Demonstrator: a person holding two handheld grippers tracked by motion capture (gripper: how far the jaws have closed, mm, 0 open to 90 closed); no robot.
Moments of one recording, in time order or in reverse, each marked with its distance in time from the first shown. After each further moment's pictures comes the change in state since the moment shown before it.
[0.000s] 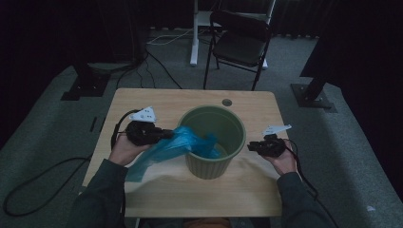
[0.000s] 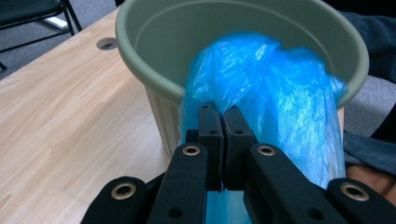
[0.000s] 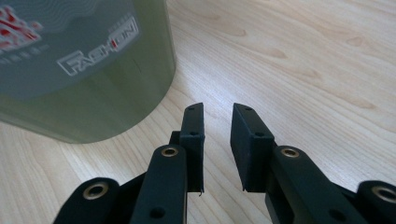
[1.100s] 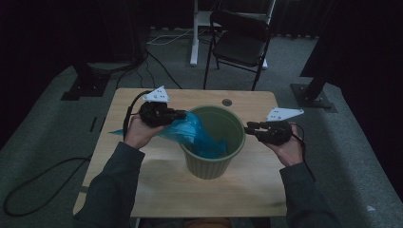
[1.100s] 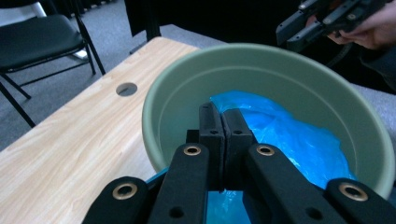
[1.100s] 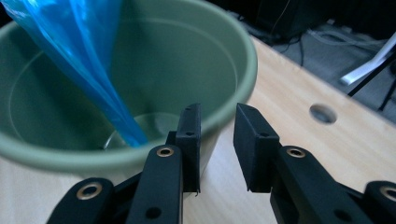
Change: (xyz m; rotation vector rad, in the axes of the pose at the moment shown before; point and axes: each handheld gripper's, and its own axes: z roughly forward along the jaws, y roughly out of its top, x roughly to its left) left arm 0.009 0.058 0.015 -0.081 0.057 0.020; right arm 0.061 0.087 -0.078 -0.197 -0.011 -0.208
